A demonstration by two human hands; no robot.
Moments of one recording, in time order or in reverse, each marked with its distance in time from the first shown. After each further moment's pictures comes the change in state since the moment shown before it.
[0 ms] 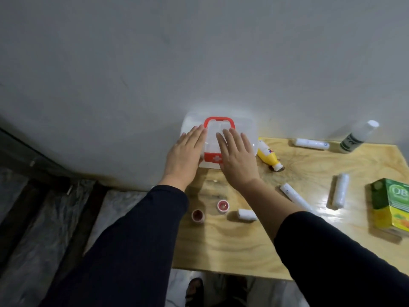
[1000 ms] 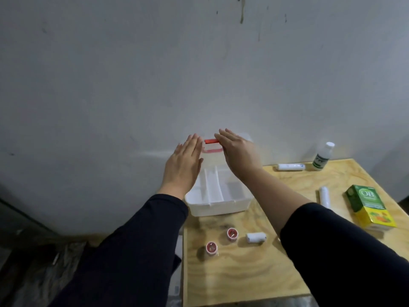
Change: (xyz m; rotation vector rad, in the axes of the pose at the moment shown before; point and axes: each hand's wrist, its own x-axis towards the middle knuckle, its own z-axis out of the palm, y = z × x) left_hand 0.023 -0.026 -0.075 -0.042 0.220 0.219; right_hand 0.045 0.016 -0.097 0.367 0.397 0.195
